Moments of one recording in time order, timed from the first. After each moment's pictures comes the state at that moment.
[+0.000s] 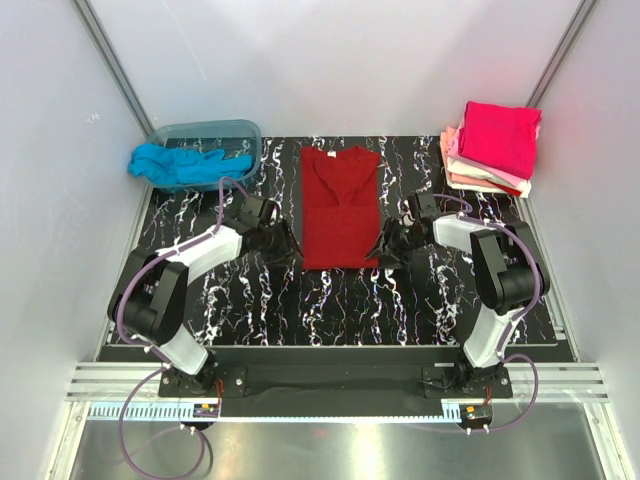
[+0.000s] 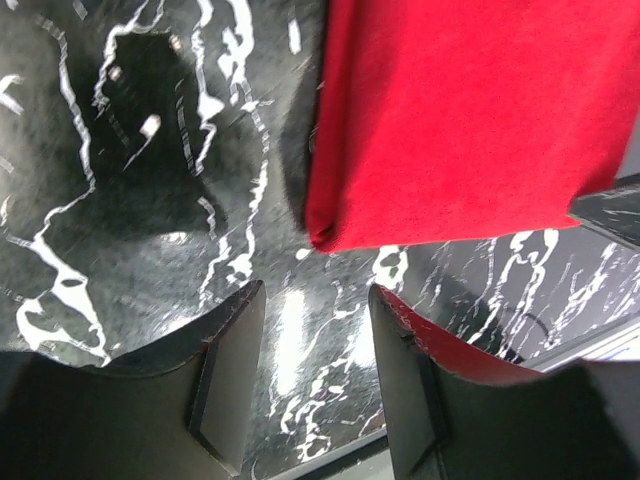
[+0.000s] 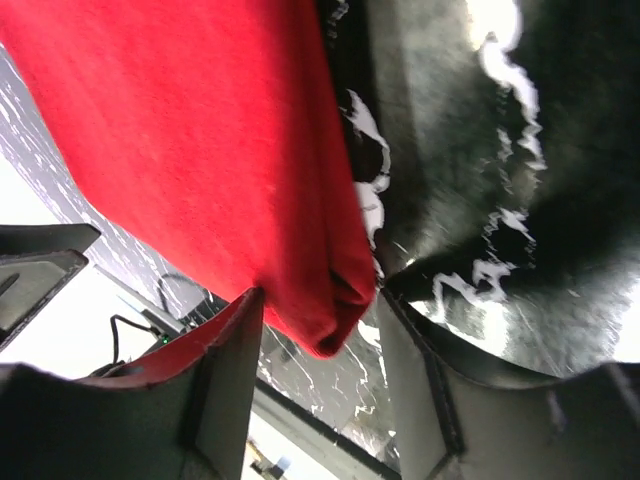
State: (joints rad) left arm -0.42 1.61 0.95 -0.37 0.26 -0.74; right arm 0.24 1.82 0.99 -0.32 -0.54 0.69
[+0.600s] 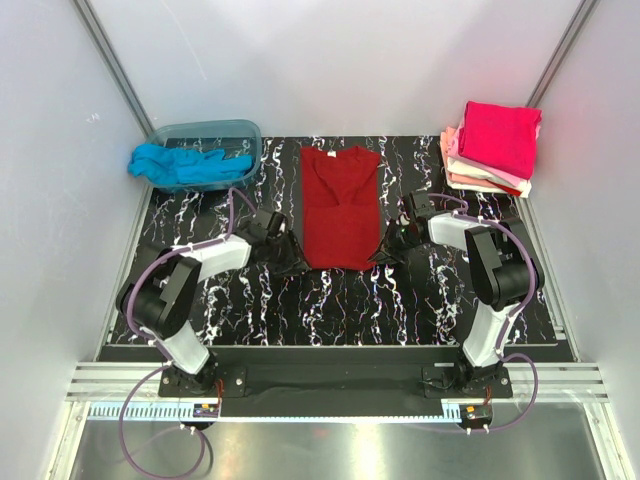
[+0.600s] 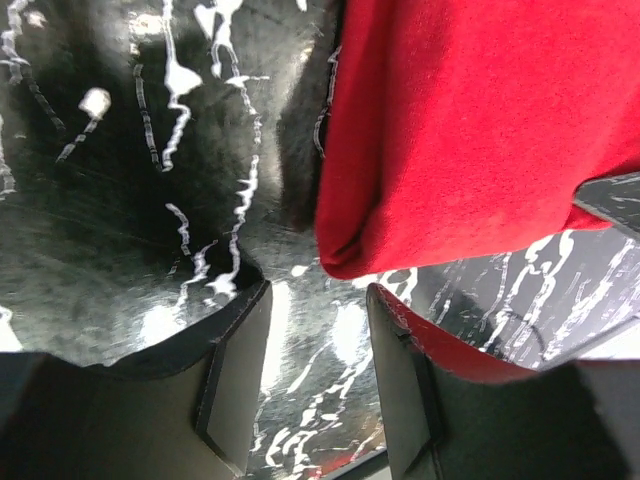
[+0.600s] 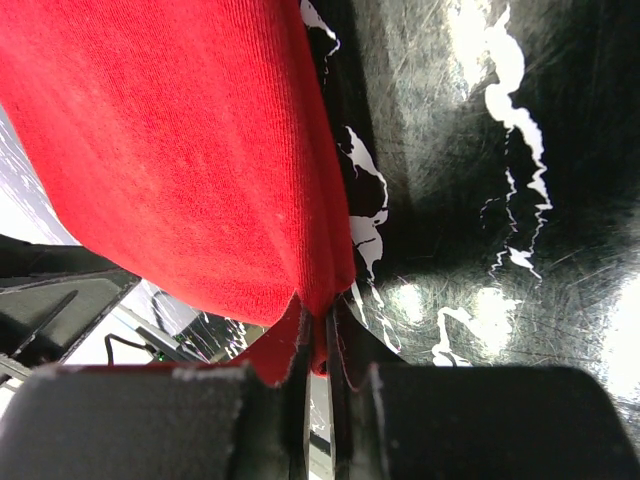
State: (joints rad) left arm -0.47 1.66 0.86 -0.23 0.25 -0.83; right arm 0.27 1.86 1.02 -0.30 -0.49 0.72
